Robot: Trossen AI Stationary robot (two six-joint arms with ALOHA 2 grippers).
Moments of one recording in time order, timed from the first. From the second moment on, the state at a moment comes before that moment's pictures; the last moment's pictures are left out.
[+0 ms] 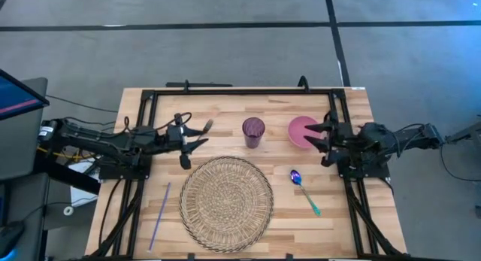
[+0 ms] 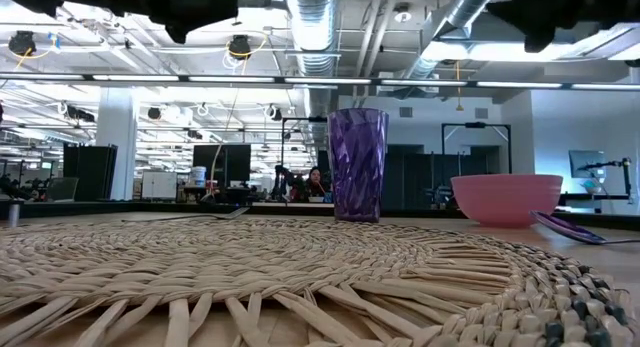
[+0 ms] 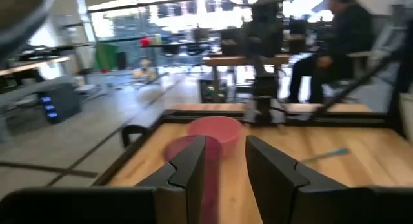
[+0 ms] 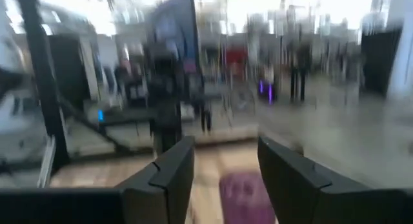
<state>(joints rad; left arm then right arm) -0.14 0.65 0.44 0.36 -0.37 0.13 0.17 0.34 0.32 0.13 0.38 0.00</state>
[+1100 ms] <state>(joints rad) -0.14 0.64 0.44 0.40 -0.44 0.18 -0.03 1.08 0.41 -0.25 0.50 0.58</state>
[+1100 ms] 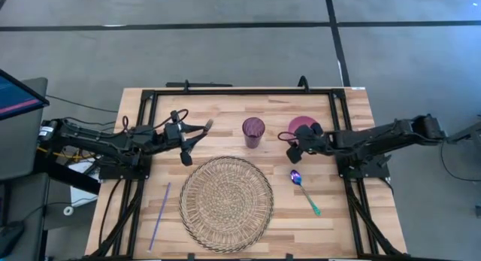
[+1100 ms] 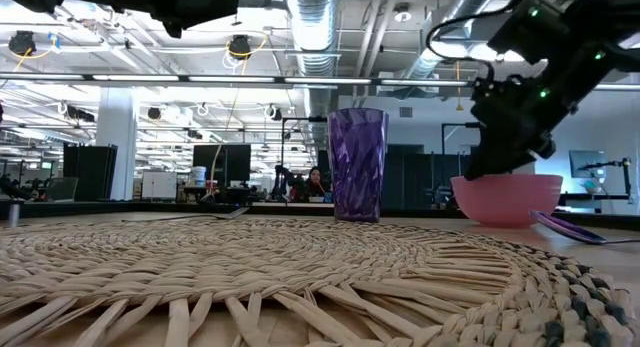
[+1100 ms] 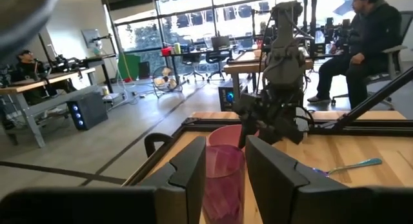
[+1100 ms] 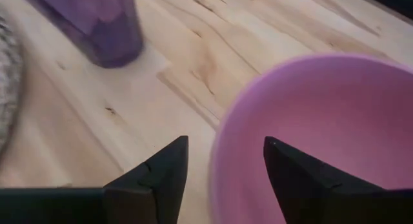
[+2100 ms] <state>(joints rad) -0.14 0.64 0.44 0.40 -0.44 0.18 0.07 1.06 0.48 -0.26 0.38 0.57</state>
